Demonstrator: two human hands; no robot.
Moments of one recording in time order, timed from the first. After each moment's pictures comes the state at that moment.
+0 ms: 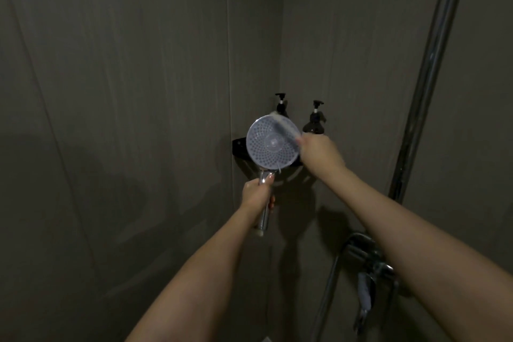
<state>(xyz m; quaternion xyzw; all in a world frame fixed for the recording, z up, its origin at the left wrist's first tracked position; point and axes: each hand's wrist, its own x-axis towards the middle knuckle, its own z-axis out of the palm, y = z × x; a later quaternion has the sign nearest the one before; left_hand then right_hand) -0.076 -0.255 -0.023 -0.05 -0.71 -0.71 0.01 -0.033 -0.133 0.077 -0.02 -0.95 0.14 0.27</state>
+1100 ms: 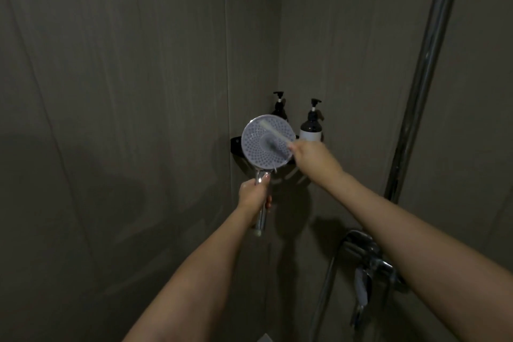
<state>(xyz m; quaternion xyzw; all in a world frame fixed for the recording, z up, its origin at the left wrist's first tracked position) -0.069 -0.257 -0.025 -0.03 -0.70 -0.72 0.01 -0.029 -0.133 0.063 0.03 -0.96 0.17 0.23</state>
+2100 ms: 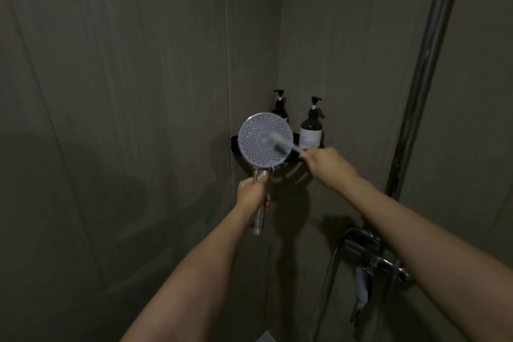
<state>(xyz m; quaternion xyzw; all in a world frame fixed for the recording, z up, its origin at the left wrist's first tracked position) -0.068 -0.261 -0.023 -0.02 -0.70 -0.71 0.02 -0.020 -0.108 0.052 0.01 -0.96 0.18 0.19</state>
